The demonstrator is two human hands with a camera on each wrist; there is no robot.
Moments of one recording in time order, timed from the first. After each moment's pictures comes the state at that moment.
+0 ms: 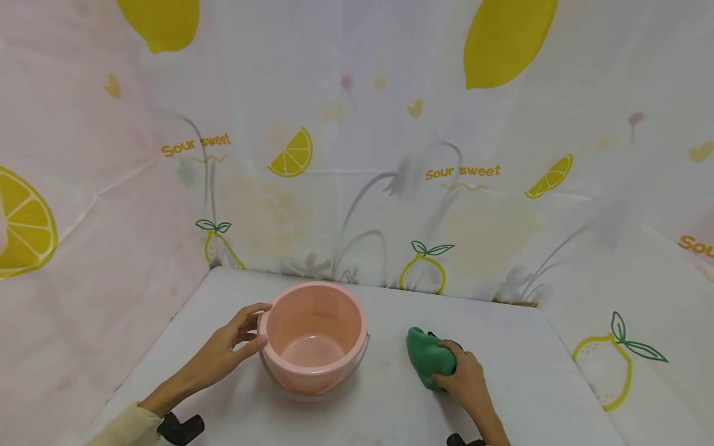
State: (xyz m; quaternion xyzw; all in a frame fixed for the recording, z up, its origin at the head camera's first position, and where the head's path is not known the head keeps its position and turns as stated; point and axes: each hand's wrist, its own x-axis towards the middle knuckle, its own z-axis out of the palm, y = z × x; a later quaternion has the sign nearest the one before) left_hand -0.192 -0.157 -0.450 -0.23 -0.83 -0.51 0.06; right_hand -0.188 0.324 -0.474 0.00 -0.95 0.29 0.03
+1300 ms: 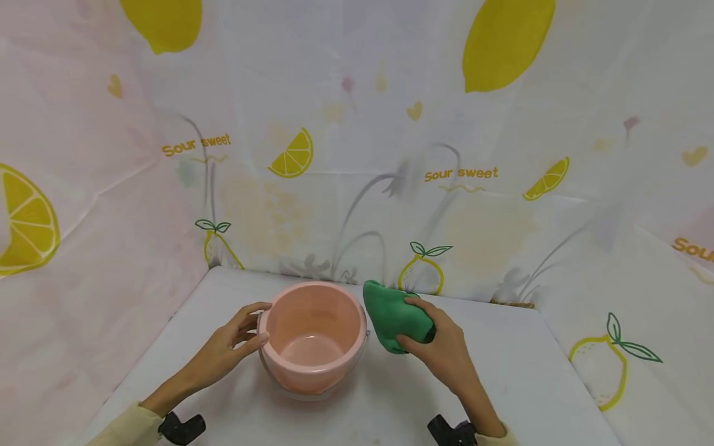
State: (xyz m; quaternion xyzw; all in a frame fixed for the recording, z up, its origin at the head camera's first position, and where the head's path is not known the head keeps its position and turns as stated) left_hand -0.190 -0.155 -0.447 -0.22 -0.82 -0.53 0.05; right_hand -0.172 0.253 -0.371 0.06 -0.90 0.41 0.09
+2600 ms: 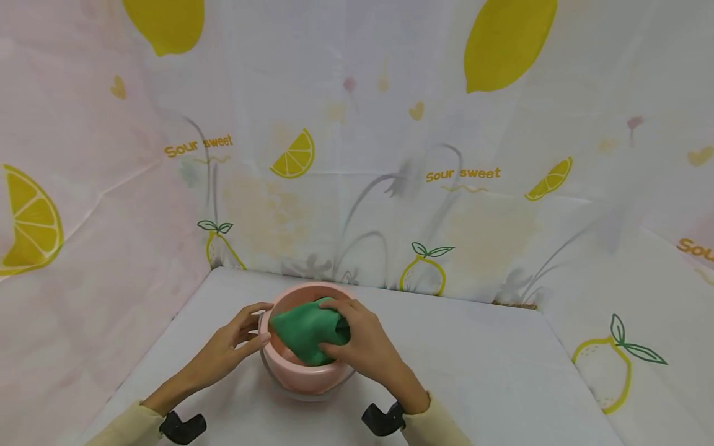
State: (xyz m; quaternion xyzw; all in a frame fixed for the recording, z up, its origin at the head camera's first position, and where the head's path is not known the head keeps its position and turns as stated) left_hand -0.190 -0.154 -0.446 -0.21 -0.83 -0.52 0.04; right_hand -0.190 0.146 -0.373 0.31 -0.87 0.37 0.08
